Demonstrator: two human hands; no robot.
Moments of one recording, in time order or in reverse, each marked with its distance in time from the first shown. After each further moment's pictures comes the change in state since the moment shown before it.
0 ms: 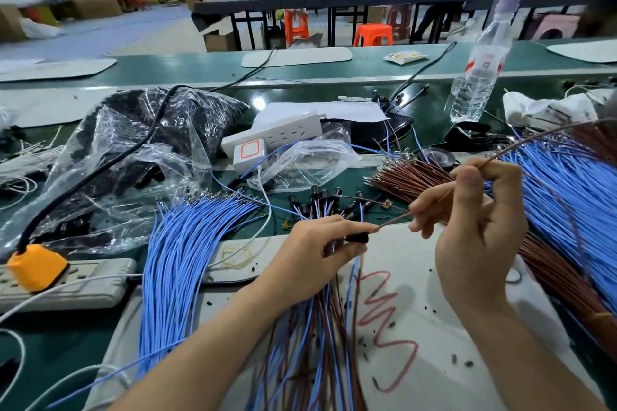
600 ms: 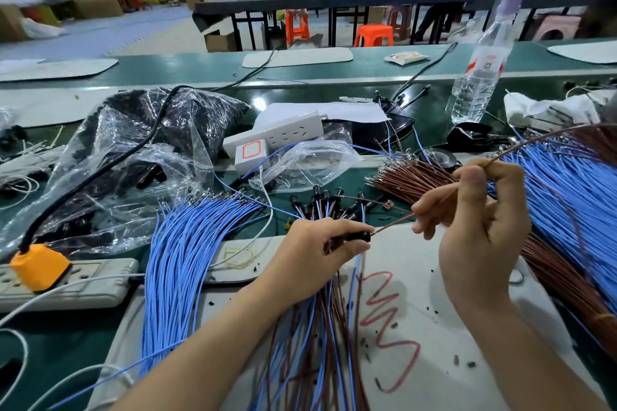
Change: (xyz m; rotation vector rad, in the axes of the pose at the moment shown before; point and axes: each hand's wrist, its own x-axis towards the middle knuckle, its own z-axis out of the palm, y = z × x) left_hand -0.001 -0.001 -0.001 -0.002 0.014 -0.073; right_hand 0.001 0.001 -0.001 0.001 0.010 0.039
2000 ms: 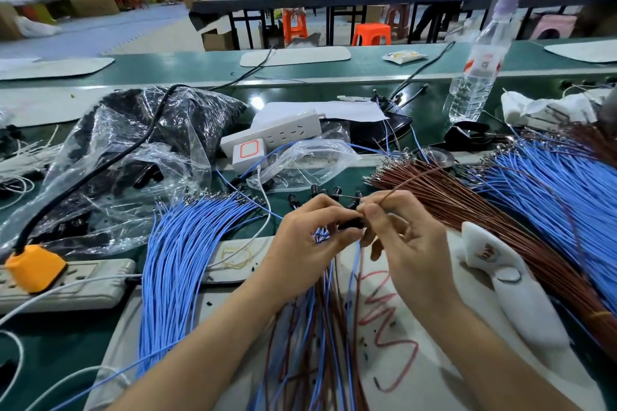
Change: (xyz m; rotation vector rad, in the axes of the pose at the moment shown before) left_hand 0.002 0.002 -0.005 -0.214 0.112 0.053; right_hand -0.027 0.015 0.018 0.064 -0.311 0.259
